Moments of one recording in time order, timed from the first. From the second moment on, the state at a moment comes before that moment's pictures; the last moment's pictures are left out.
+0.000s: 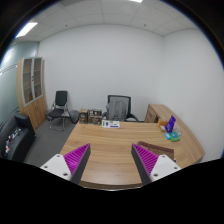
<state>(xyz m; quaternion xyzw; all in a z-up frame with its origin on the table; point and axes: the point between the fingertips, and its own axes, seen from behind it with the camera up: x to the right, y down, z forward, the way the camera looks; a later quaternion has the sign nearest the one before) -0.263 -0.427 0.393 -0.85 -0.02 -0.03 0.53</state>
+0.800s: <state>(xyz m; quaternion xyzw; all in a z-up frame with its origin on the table) -0.050 -0.166 0.077 -0.90 0.13 -0.08 0.41</state>
